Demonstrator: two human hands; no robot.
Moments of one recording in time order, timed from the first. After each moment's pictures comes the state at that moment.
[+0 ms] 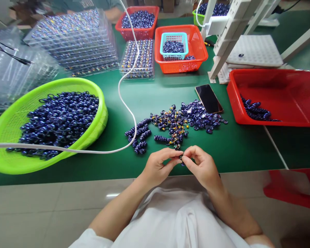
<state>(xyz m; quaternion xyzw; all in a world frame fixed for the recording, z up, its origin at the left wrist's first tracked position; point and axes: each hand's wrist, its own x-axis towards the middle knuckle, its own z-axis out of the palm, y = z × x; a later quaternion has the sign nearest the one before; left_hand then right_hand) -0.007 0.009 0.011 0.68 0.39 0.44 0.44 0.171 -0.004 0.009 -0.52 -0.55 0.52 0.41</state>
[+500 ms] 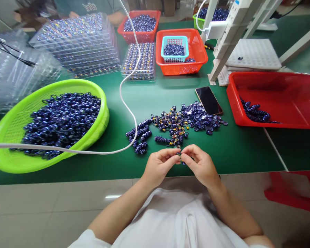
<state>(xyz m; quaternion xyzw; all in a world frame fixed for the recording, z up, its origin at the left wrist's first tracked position) 0.003 0.004 0.020 0.39 0.50 0.42 0.64 0.173 0.003 0.005 -0.49 -0.57 0.53 0.40</state>
